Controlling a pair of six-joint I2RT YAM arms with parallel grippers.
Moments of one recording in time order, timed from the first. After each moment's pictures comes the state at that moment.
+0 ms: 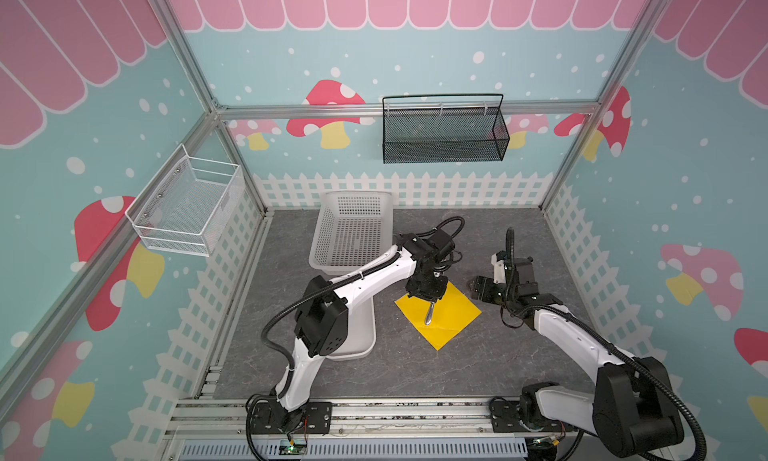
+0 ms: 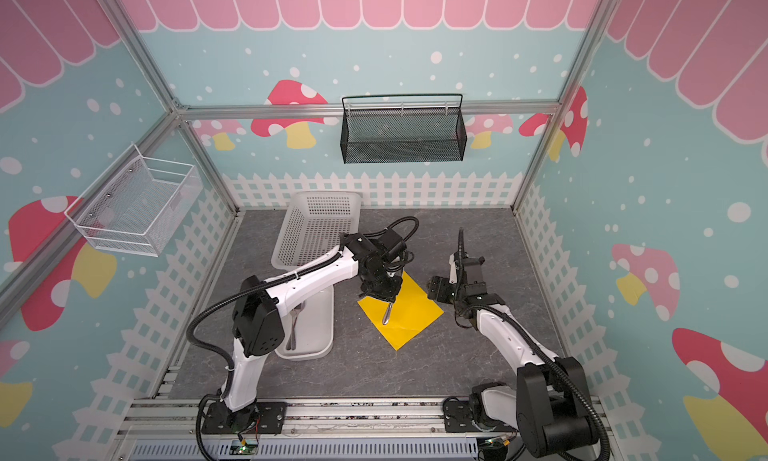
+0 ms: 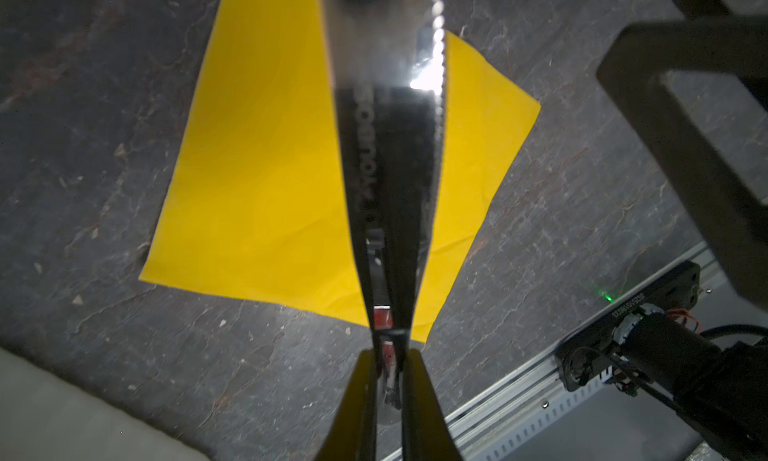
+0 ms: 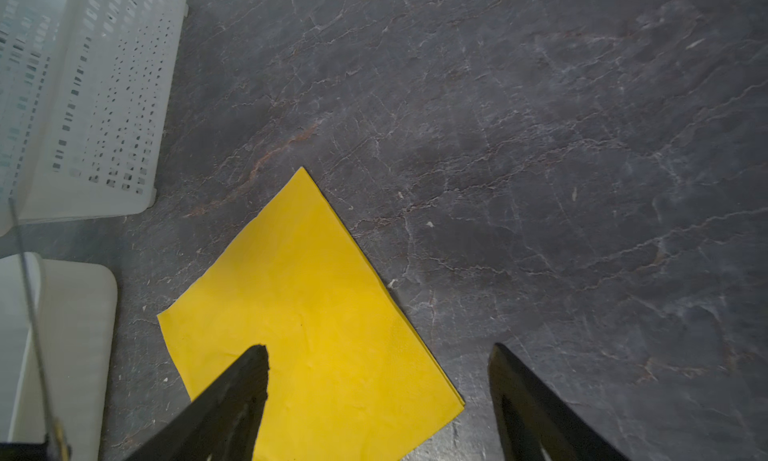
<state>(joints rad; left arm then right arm) -0.84 2.17 2.01 -1.17 0.22 -0.46 0.16 1.24 0.65 -0.23 -0.17 0.37</state>
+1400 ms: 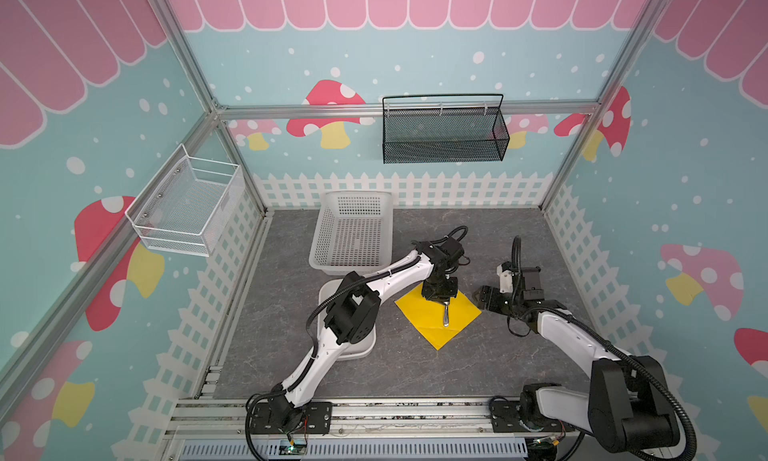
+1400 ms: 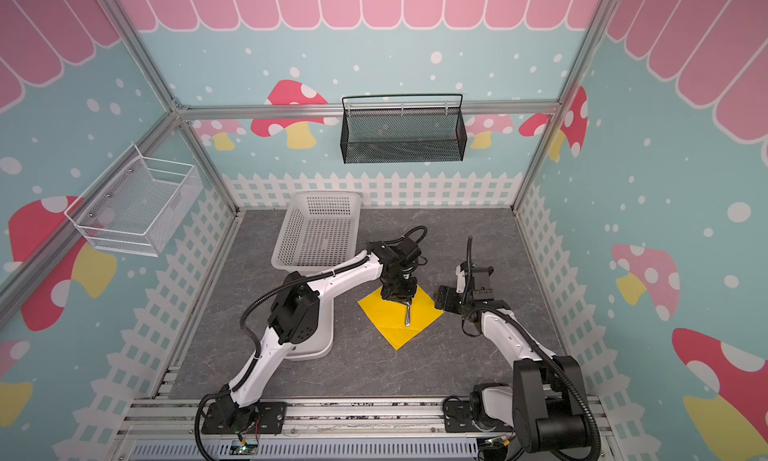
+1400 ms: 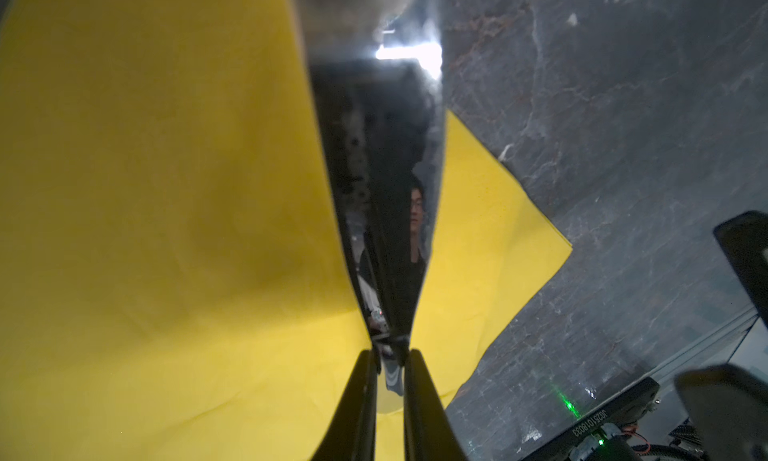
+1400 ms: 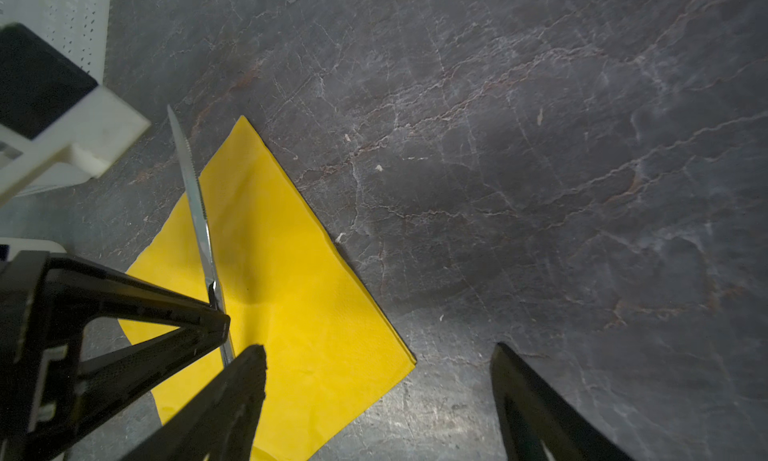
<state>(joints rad) -0.83 2.44 2.16 -1.07 0.30 -0.67 0.08 1.24 0.58 -0.25 -0.25 0.31</state>
